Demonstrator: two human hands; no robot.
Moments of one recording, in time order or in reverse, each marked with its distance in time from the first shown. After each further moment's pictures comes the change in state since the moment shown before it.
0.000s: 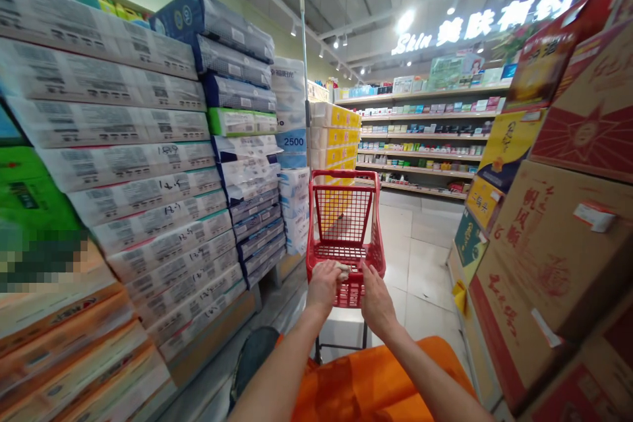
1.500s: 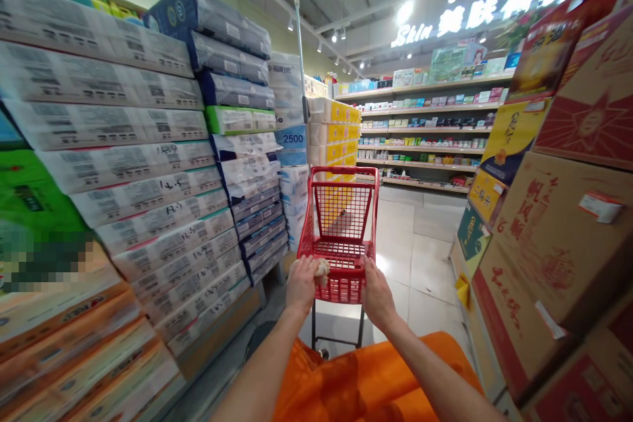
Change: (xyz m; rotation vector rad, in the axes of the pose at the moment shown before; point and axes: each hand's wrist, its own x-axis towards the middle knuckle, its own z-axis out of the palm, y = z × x) left_hand -0.016 -0.034 -0.014 0.226 -0.016 -0.169; right_hand 0.004 -0.006 -0.004 0.112 -0.021 0.049
